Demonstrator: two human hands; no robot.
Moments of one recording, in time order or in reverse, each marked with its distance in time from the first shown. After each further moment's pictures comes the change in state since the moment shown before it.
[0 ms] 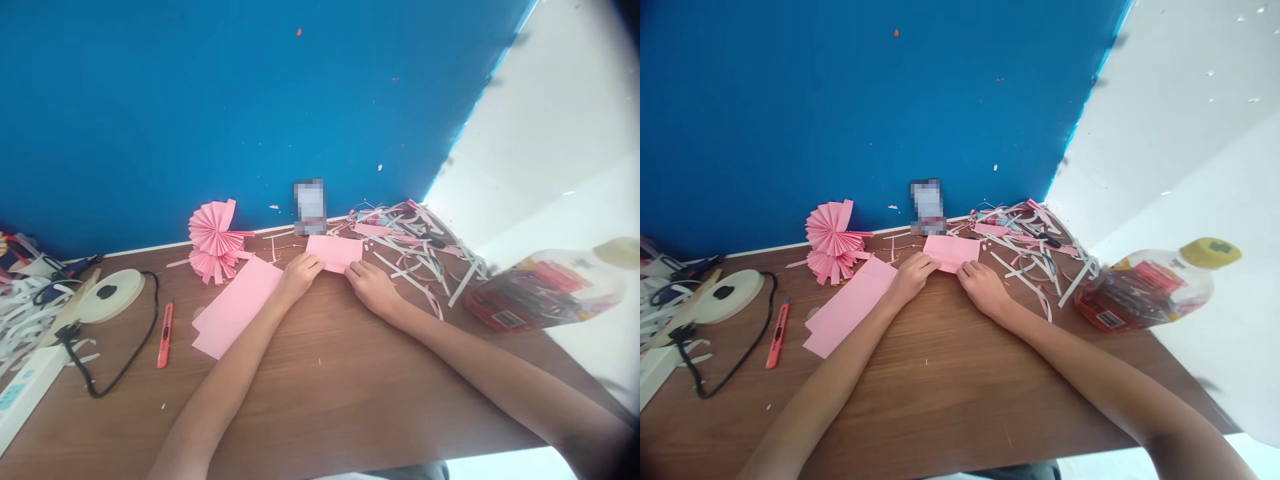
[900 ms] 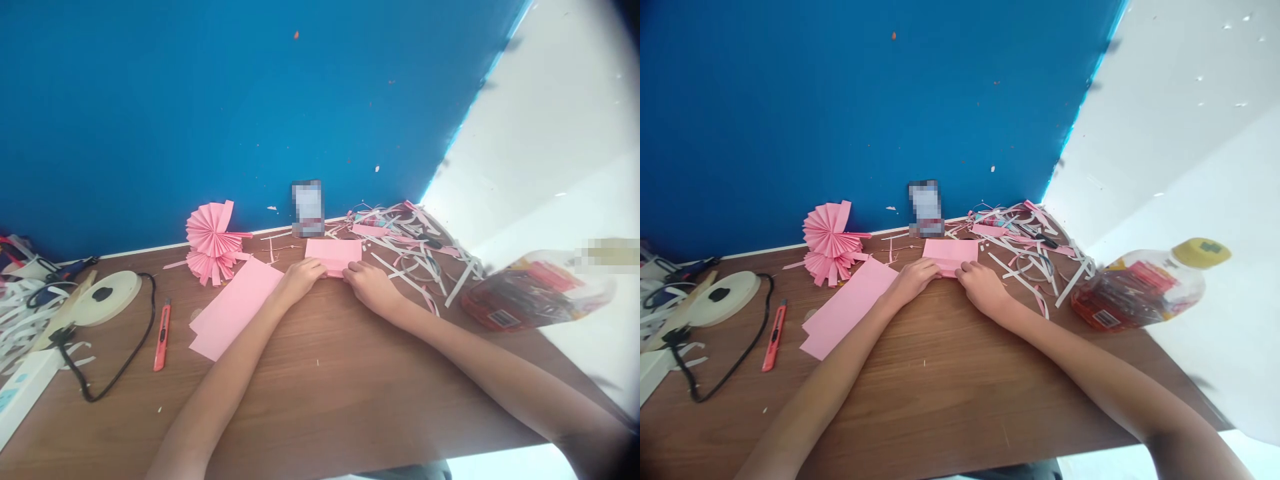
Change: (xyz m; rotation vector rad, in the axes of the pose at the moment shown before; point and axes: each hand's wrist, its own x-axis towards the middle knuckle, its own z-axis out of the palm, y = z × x) left_hand 0.006 0.006 -0.006 -0.230 -0.183 -0.057; right_hand 0.009 0.000 -0.023 0.073 -0.313 0.080
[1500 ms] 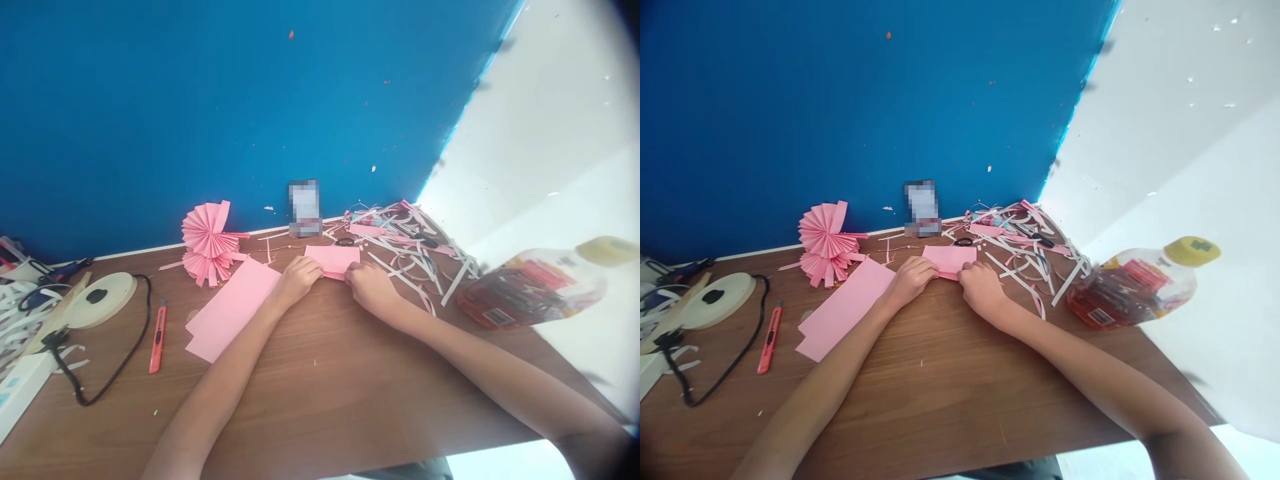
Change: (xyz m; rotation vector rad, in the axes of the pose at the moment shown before) left_hand -0.003 -0.004 0.005 0.095 0.107 0.116; right_hand -0.002 -0.005 -0.008 0.022 -0.047 0.117
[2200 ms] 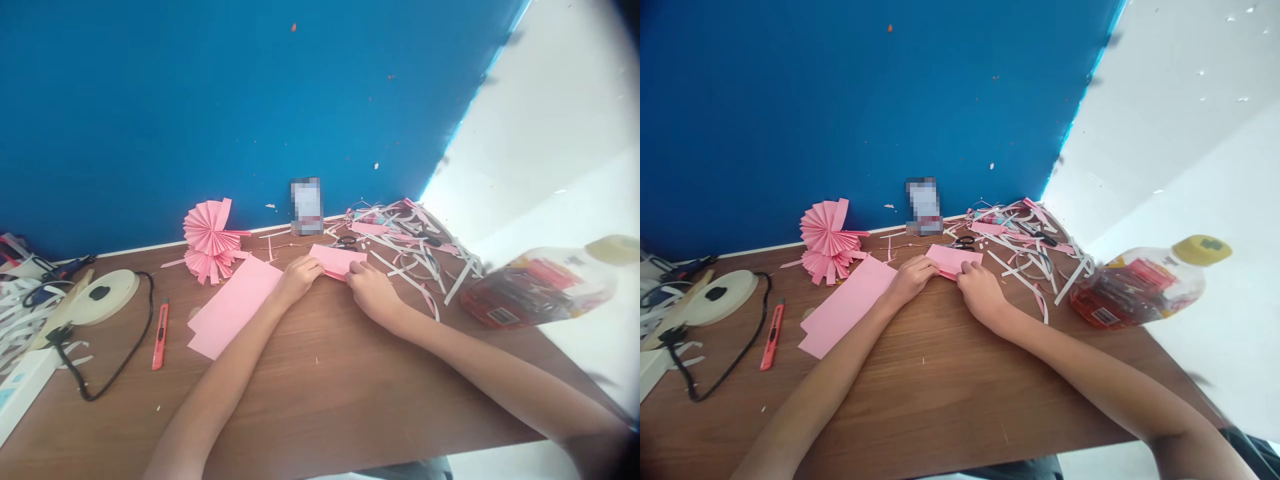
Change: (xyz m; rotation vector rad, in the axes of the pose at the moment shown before) left_hand -0.001 0.001 0.002 -0.075 0.018 -0.044; right_hand -0.009 -0.010 -0.006 -0.031 0.008 -0.016
